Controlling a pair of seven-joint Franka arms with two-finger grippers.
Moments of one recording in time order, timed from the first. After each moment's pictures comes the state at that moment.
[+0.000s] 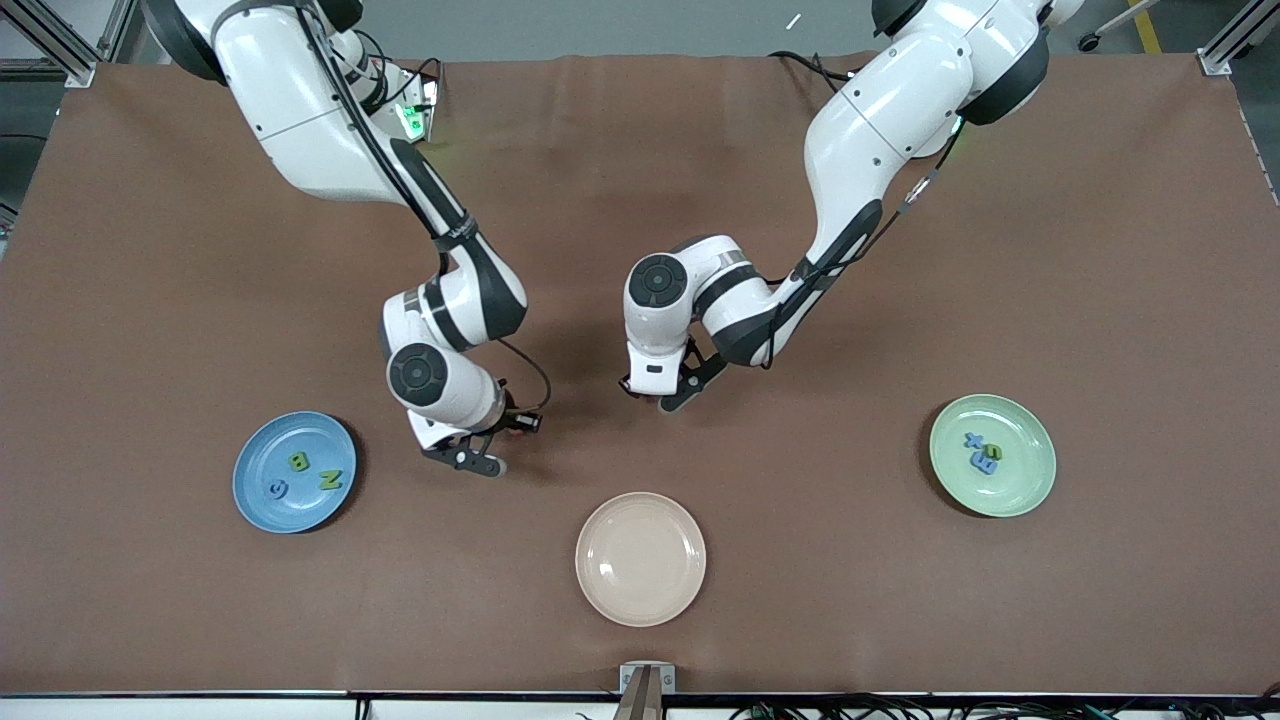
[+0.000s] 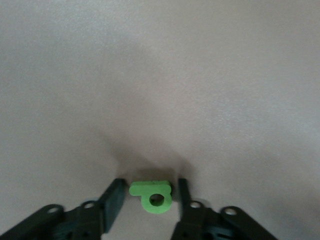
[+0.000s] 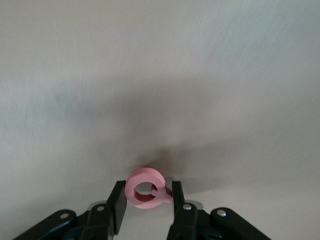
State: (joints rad) left arm -0.43 0.92 -0.45 -1.45 0.49 2.29 -1.74; right arm 0.38 0.72 0.04 -1.63 0.13 2.33 0.60
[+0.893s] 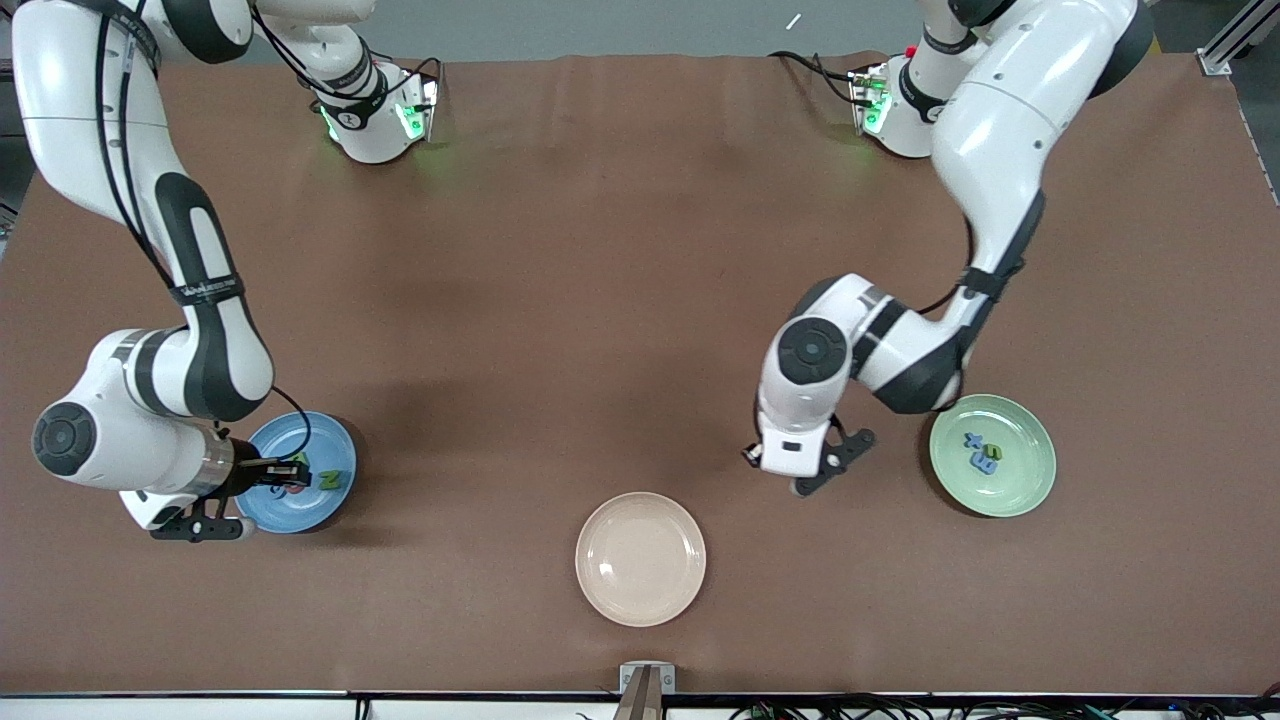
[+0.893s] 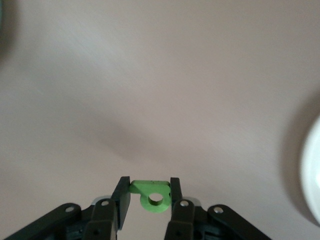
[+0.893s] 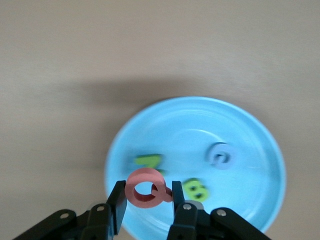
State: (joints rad) left arm -0.13 0.77 -0.45 -1.42 0.49 2.09 -1.30; right arm -0.06 0.70 0.01 -1.49 0.09 2.12 -0.09
